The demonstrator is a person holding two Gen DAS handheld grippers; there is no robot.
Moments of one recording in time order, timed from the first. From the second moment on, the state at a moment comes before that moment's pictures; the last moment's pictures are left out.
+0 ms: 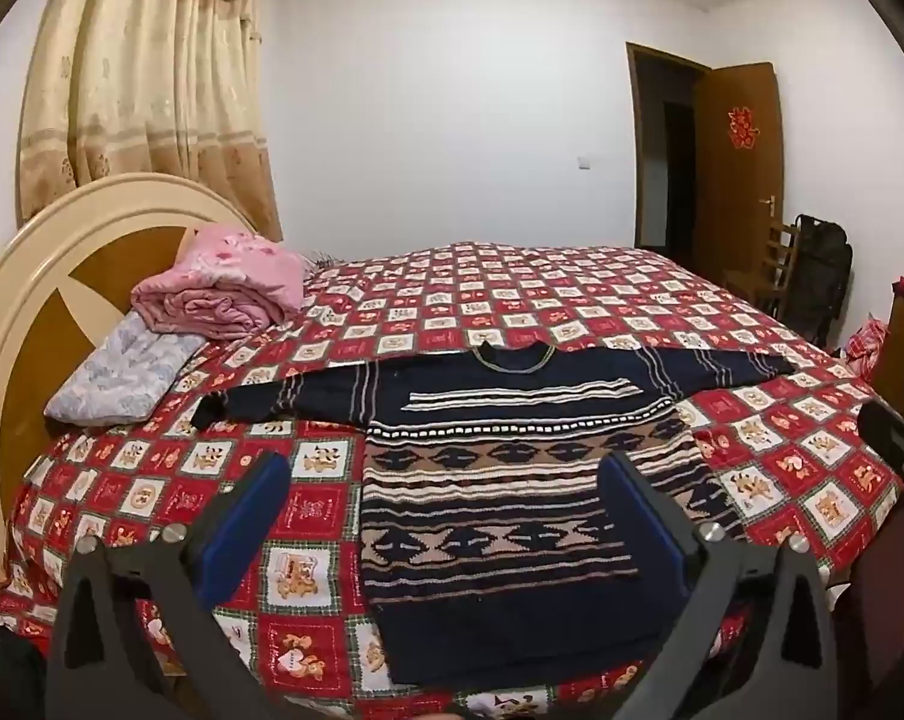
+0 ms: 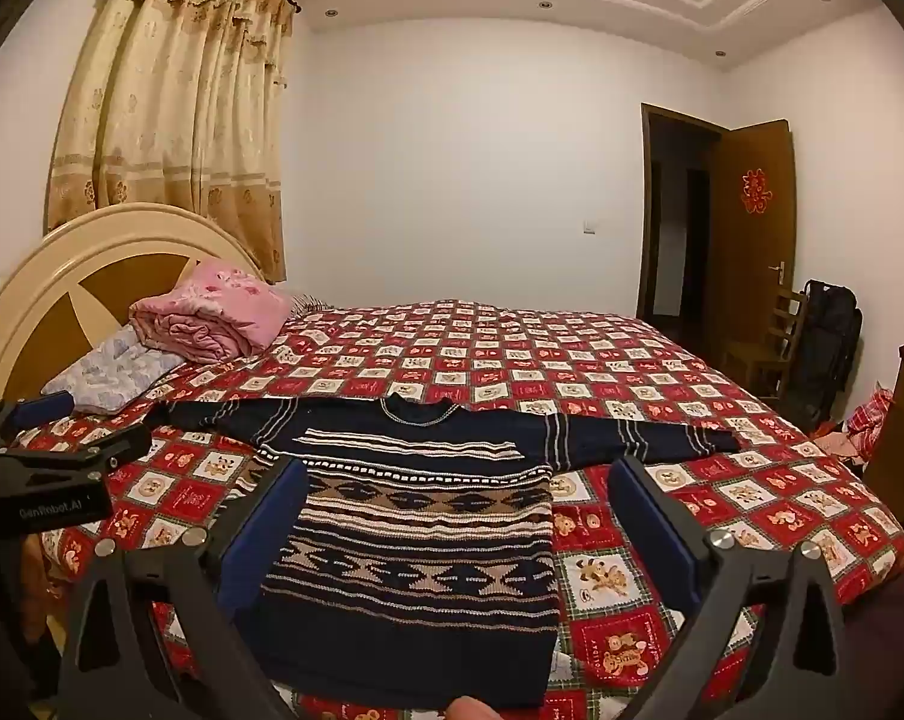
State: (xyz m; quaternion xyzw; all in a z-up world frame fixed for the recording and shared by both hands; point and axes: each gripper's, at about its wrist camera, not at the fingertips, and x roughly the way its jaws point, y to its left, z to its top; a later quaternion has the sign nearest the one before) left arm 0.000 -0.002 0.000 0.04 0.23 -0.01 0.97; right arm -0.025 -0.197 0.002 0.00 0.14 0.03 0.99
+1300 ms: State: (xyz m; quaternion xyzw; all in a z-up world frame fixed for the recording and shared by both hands) left arm 0.004 0.002 -0.003 0.02 0.23 -0.02 0.97; right arm -0.018 -0.174 0.003 0.01 0.15 0.03 0.99
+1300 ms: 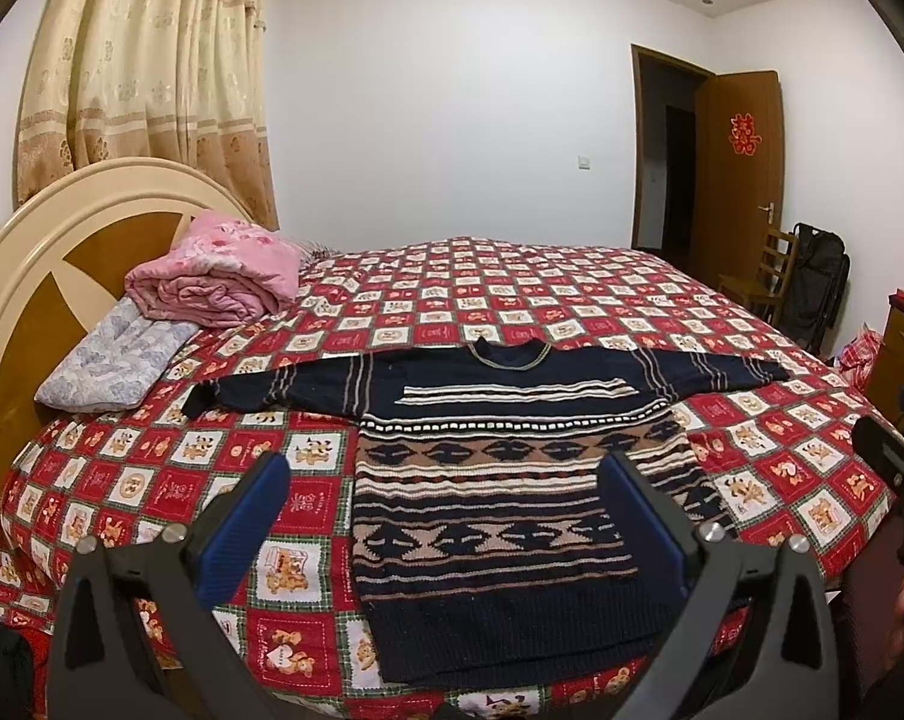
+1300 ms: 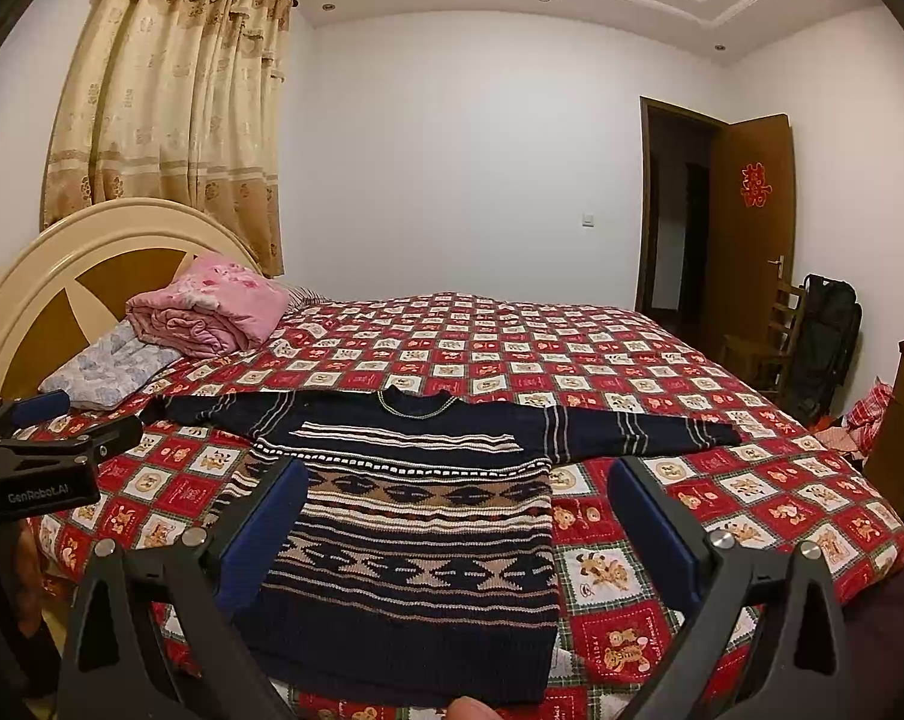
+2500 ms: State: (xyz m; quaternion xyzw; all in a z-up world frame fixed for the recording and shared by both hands) left arm 0.008 0.002 -0.007 0.01 0.24 -0.02 0.97; right arm -0.014 -0.173 -0.003 0.01 0.16 0.06 0.99
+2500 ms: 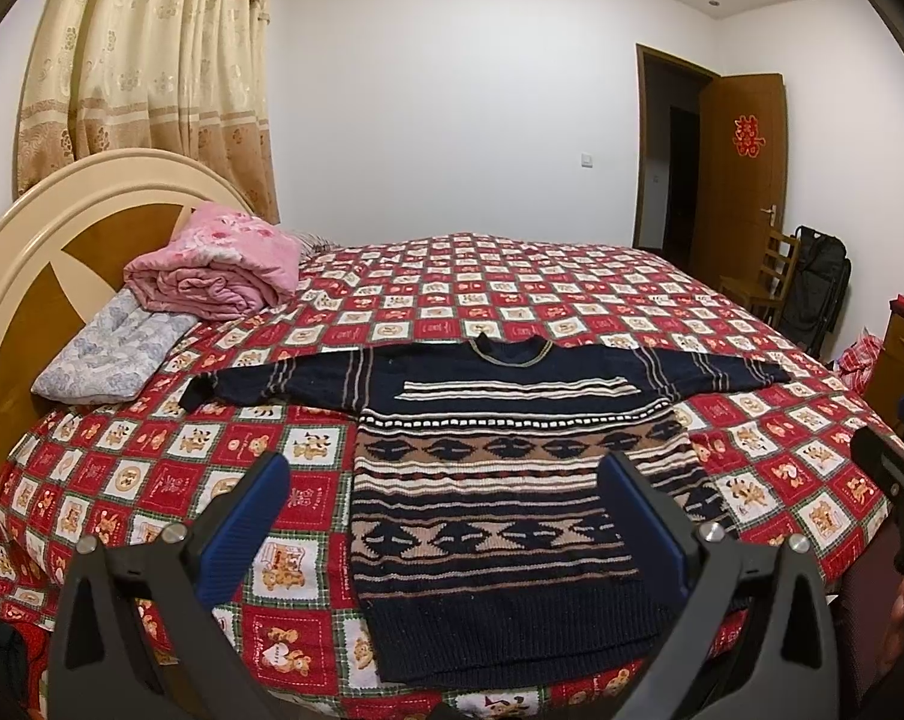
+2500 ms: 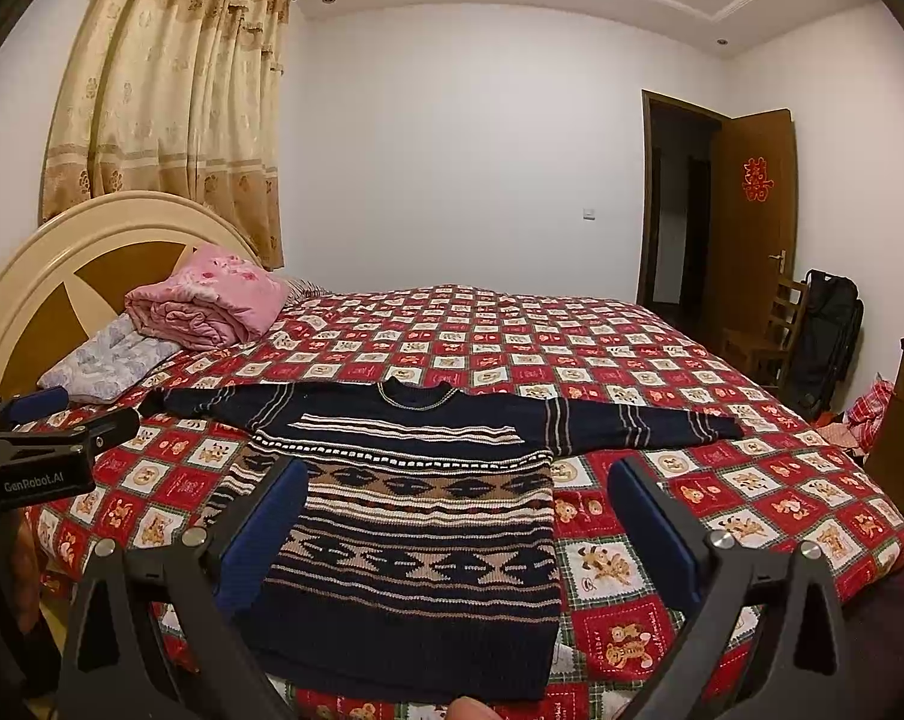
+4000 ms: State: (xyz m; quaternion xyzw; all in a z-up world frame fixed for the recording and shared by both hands) left arm 0.150 0.001 -0.124 0.04 0.37 0.01 0.93; right arm 0.187 -0.322 -0.126 0.20 0.32 0.06 0.92
